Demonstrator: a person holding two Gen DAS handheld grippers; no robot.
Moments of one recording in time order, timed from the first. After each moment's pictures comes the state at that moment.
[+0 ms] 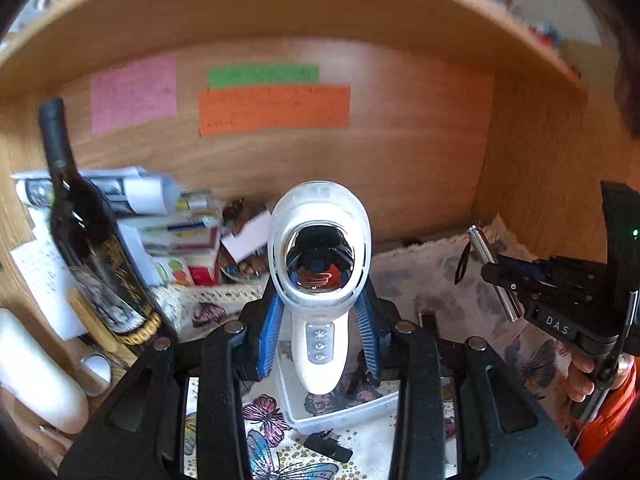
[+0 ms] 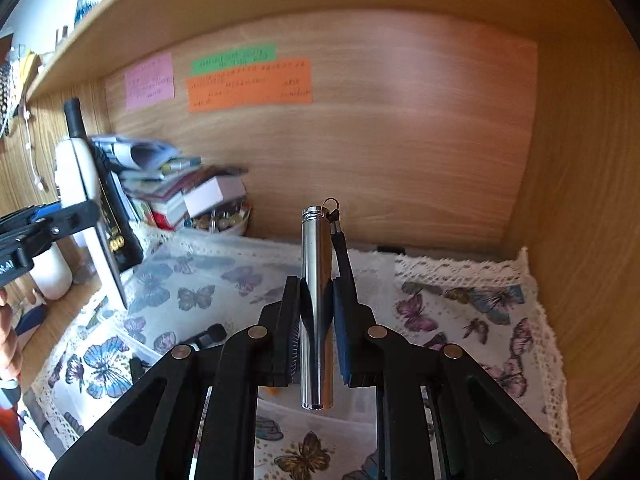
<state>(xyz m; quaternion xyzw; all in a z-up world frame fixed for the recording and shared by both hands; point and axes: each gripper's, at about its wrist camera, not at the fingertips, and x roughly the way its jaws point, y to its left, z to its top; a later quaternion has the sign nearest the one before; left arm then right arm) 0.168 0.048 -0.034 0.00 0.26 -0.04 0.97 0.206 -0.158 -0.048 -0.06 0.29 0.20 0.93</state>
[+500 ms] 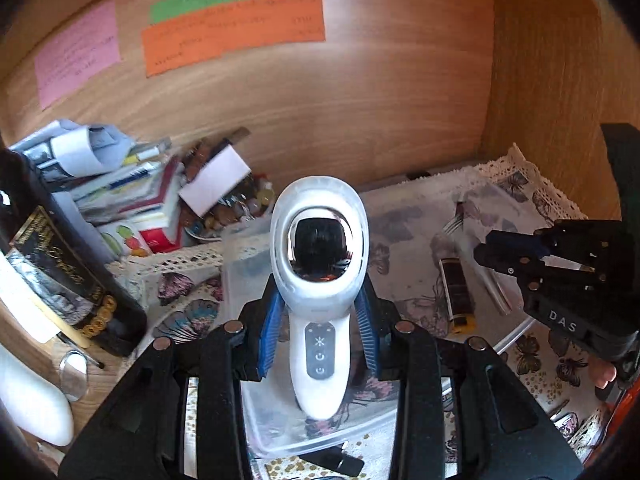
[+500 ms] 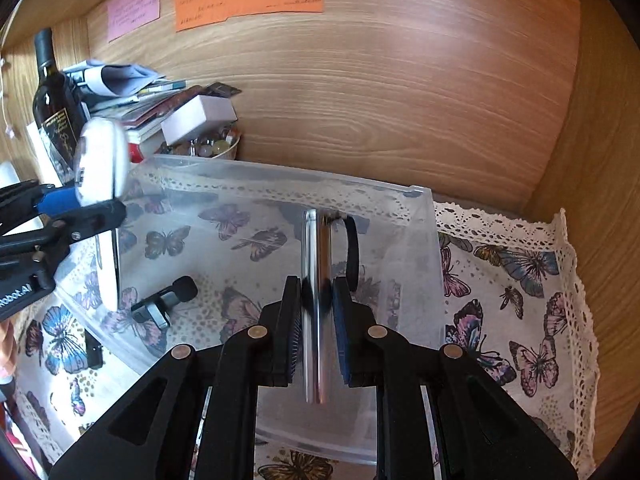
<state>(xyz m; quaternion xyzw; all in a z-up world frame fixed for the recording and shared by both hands) 0.210 0.020 -0.087 0.05 0.34 -0.05 0.94 0.232 -0.141 -0.094 -0.10 0.37 0.20 0.90</state>
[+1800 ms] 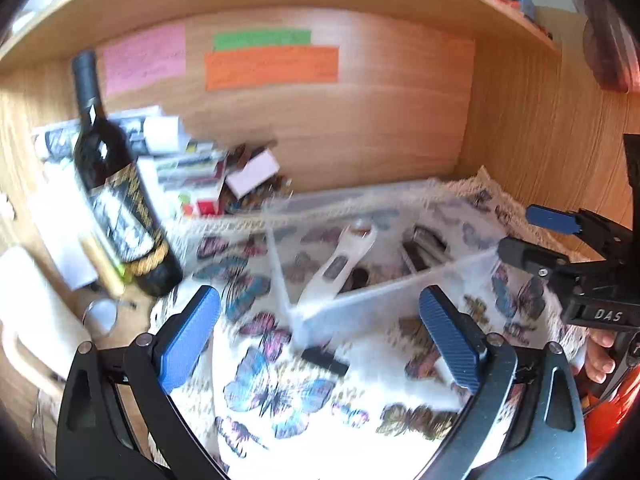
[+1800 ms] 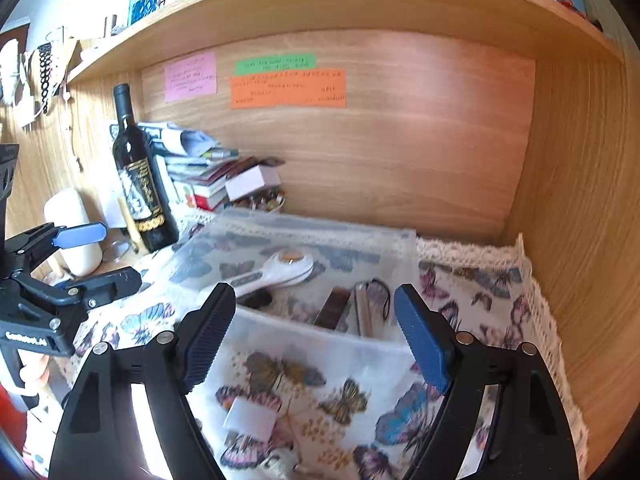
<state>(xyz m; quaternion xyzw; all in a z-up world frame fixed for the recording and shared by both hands) 0.100 0.042 -0.059 0.01 0.30 -0.04 0.95 0.131 -0.156 -0.040 -0.07 0.29 0.22 0.93</state>
